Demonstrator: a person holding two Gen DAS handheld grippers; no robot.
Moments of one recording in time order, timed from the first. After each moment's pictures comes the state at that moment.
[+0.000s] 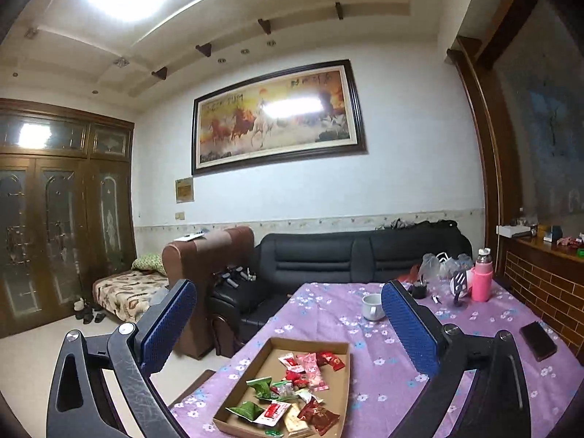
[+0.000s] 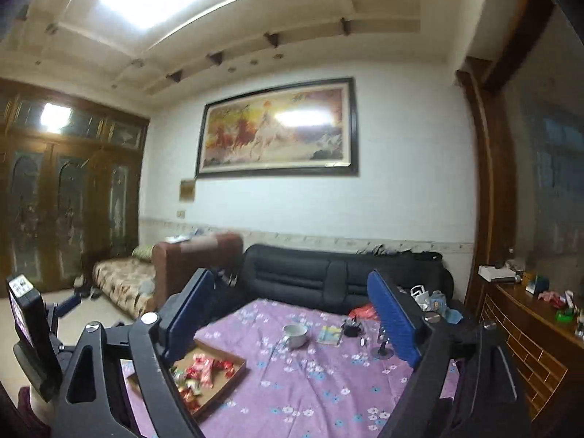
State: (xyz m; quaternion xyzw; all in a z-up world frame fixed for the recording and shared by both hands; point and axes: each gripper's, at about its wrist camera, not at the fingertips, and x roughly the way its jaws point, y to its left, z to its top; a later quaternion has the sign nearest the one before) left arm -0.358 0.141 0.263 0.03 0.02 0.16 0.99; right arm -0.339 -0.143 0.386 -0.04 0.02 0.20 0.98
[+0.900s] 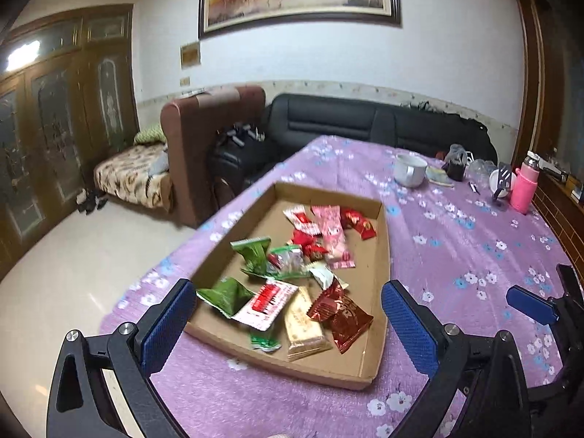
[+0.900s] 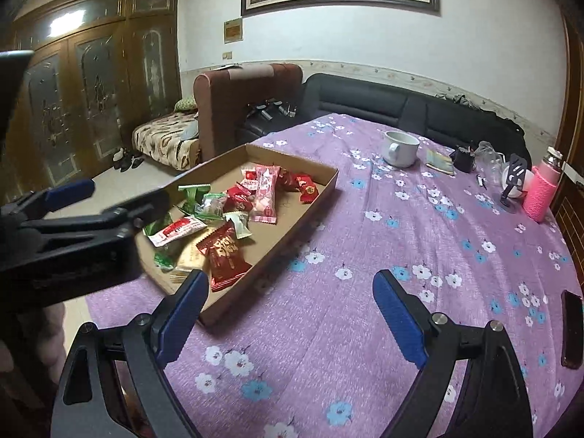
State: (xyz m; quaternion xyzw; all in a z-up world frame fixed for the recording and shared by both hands) left arm -0.228 0.198 0.106 -0.06 0.29 0.18 0.94; right arm -0.191 0.027 0.101 -0.10 0.31 0.28 0.90
